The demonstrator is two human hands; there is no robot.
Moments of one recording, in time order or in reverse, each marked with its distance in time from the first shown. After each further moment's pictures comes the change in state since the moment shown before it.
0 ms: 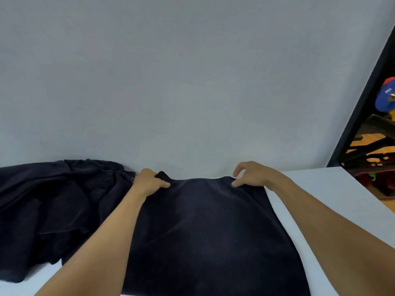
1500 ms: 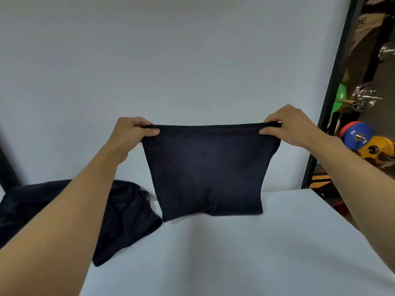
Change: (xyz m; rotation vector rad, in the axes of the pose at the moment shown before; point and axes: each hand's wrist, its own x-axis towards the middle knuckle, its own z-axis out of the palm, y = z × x) left_hand -0.102 0.093 -0.169 -0.480 0.146 0.620; right_hand -0.149 -0.078 -0.159 -0.414 0.733 -0.521
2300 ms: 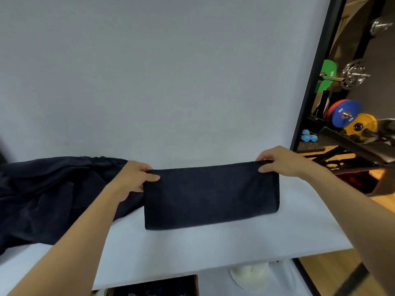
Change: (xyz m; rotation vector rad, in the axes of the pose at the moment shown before) left_hand -0.093 -0.105 0.032 0.177 -0.300 -0.427; right_hand -0.122 0.004 0.062 0.290 -0.511 0.397
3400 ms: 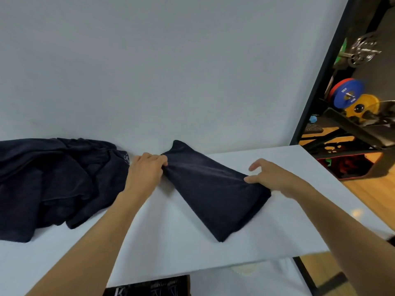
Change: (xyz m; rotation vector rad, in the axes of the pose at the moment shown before) left_hand 0.032 -0.026 0.080 0.917 0.401 0.515; right_hand 0.023 0.039 0.082 0.249 -0.051 0.291
